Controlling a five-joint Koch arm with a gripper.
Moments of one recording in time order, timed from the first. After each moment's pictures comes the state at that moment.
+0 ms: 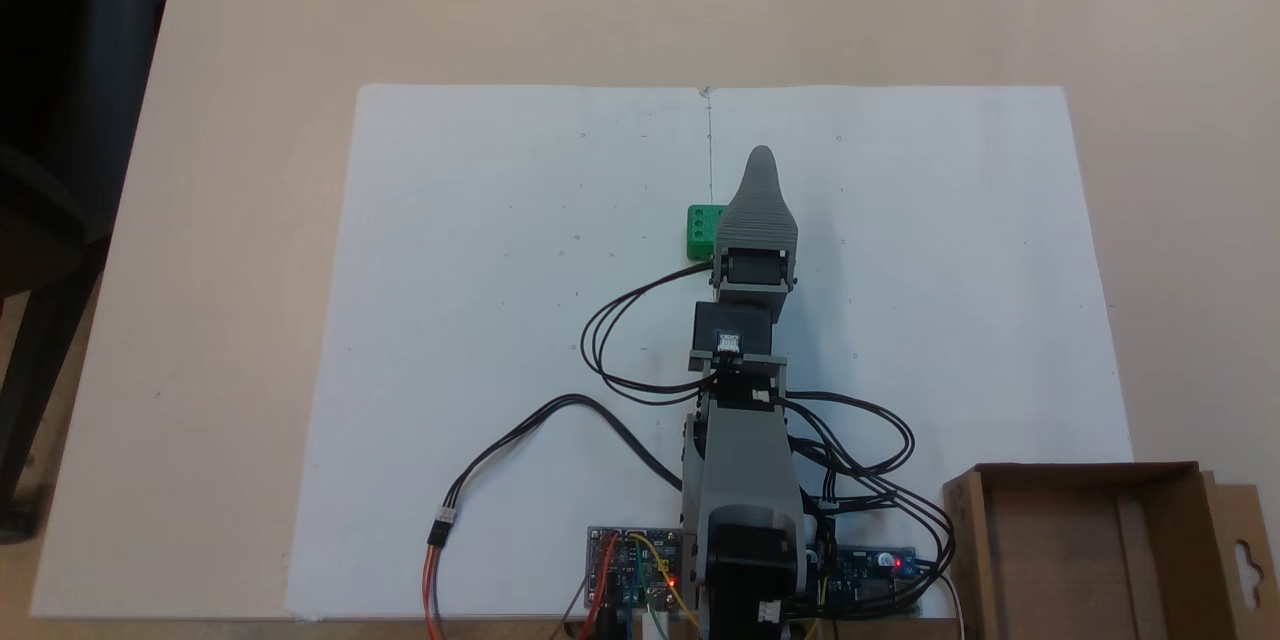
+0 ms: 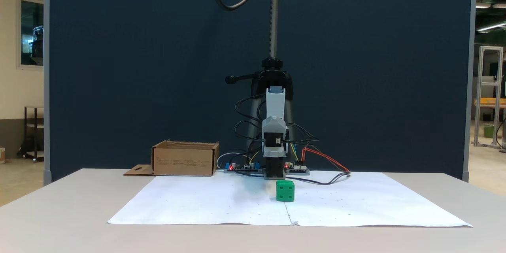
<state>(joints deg) 3.7 129.3 152.2 -46.4 -0.5</state>
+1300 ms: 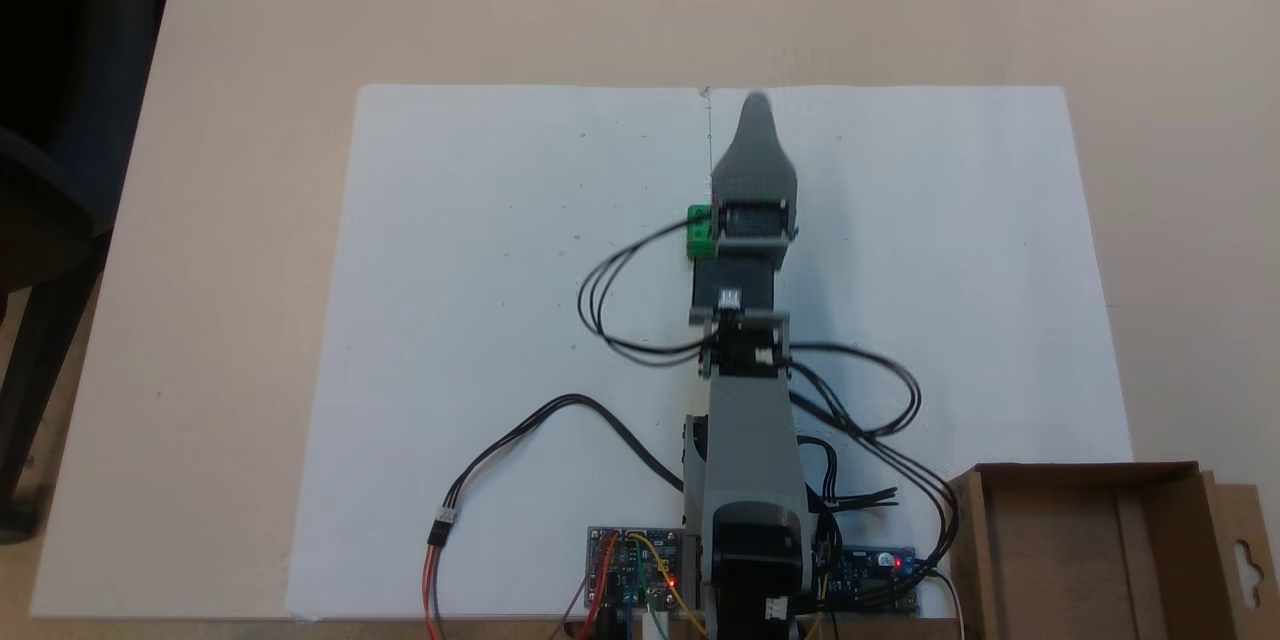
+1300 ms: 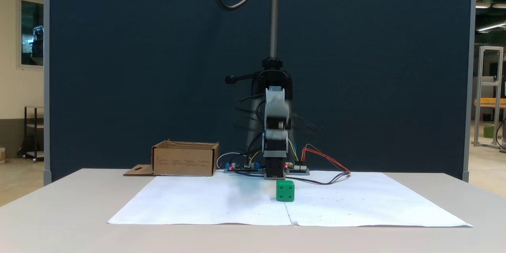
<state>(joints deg) 1.9 129.3 131.9 -39.9 -2.1</state>
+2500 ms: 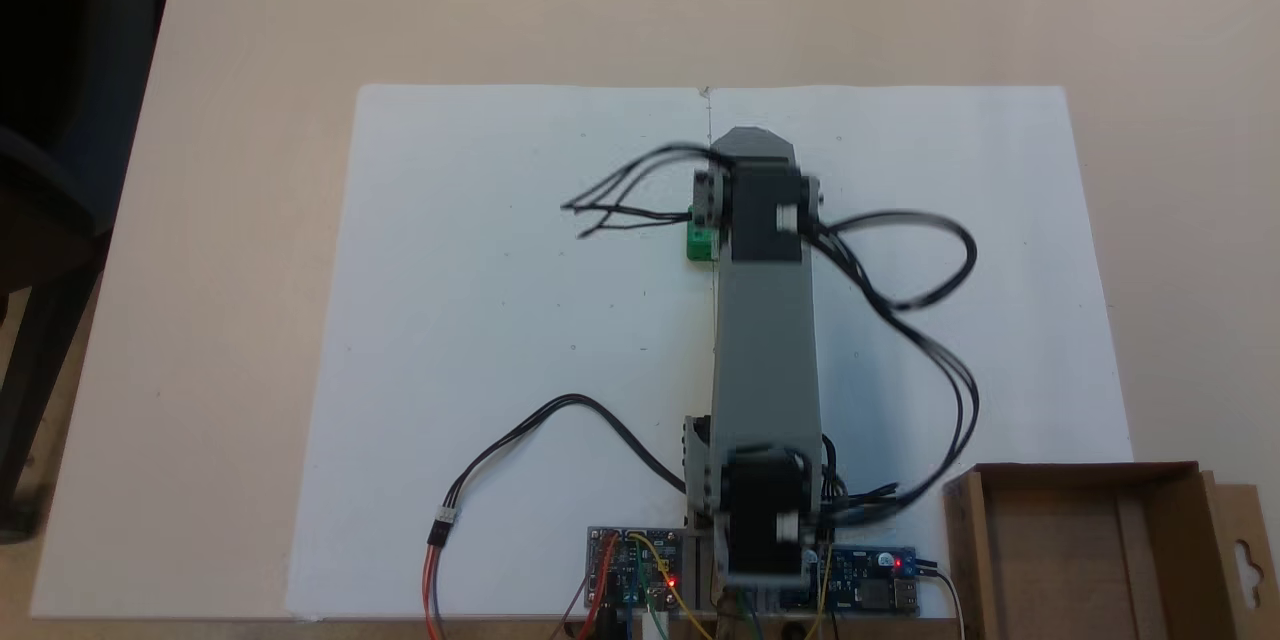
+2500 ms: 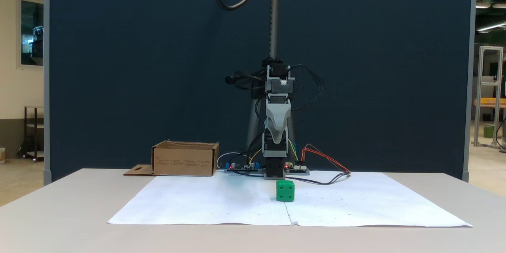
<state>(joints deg) -0.1 113.5 72.9 80.7 -1.8</state>
